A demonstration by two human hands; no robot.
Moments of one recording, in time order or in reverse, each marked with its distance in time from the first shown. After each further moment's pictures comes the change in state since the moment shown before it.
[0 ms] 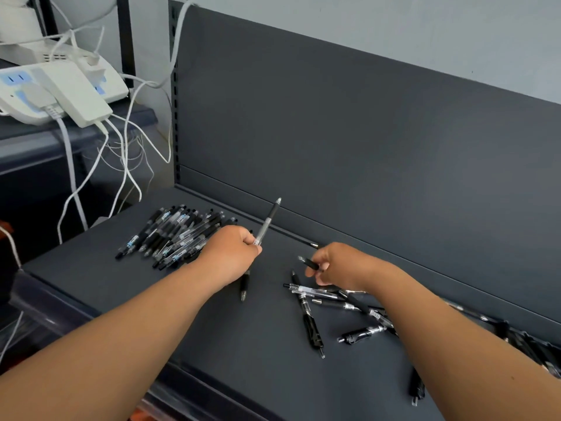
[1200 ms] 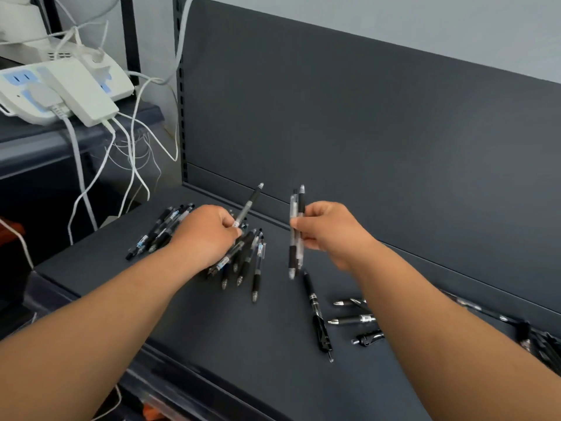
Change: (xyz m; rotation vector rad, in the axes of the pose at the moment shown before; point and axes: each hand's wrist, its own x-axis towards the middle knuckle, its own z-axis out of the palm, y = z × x) left_hand 0.008 -0.007 -0.047 0.178 0.132 0.043; right_hand 0.020 -0.056 -0.006 0.903 0.309 -0.051
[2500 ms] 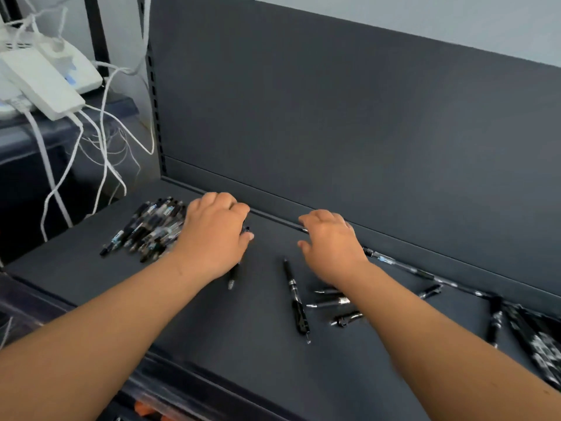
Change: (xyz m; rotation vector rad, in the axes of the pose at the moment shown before) left_hand -0.016 0.021 0.035 0.595 0.152 0.487; right_hand -0.026 0.046 -0.024 -1.141 0.157 -0.276
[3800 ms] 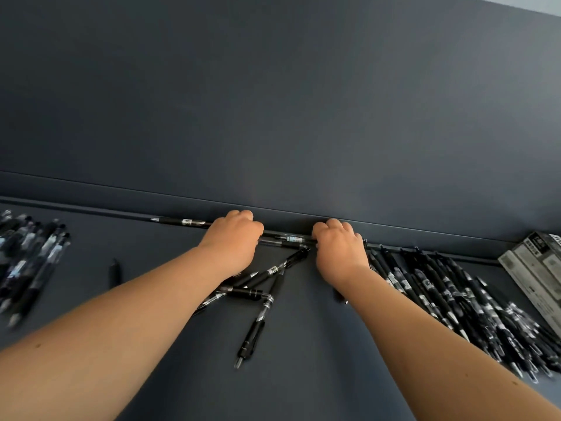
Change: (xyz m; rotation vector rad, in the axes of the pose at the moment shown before) left_hand 0.059 0.248 0.103 -0.018 -0.325 0.404; right_hand -0.094 0.243 0.015 -0.103 -0.043 0.431
